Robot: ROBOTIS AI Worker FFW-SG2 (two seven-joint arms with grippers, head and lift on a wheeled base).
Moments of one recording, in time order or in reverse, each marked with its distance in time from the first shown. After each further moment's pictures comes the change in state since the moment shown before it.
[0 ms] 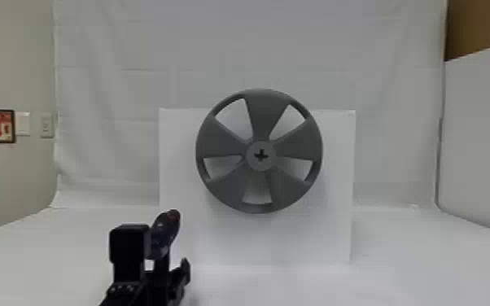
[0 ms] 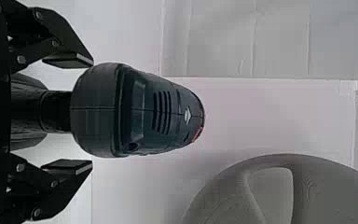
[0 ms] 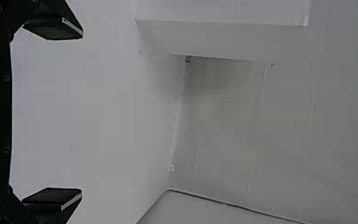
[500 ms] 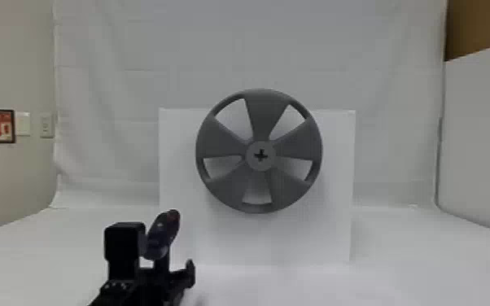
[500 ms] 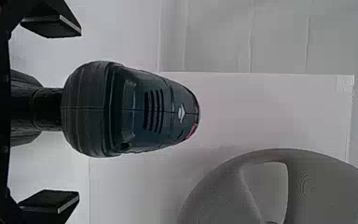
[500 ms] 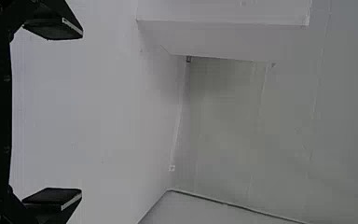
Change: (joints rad) left arm 0.000 -0.001 0.027 0.003 -0.020 -0.008 -0.101; right arm 0.001 0.002 0.001 0.002 0.000 0.000 0.000
